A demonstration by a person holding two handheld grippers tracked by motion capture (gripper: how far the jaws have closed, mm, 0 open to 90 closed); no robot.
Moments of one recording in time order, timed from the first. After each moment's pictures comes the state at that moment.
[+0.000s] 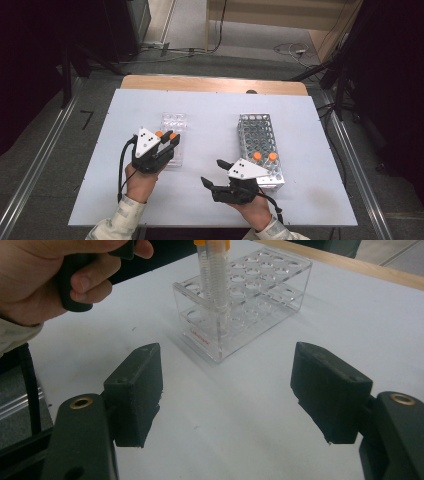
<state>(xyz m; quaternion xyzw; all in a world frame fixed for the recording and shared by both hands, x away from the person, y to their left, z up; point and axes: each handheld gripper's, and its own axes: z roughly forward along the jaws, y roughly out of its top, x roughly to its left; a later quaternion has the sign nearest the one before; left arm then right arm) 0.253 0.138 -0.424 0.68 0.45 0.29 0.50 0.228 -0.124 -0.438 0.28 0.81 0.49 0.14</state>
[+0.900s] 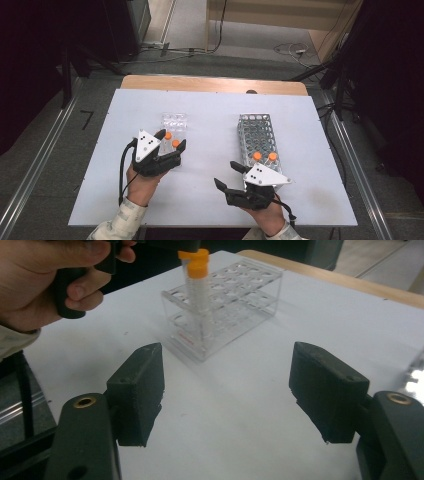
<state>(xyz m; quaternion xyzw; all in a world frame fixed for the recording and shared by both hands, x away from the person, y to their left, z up) 0.244 0.133 -0.419 0.66 0.46 0.31 0.51 0.213 -0.158 -0.426 0.29 0.80 0.50 0.17</state>
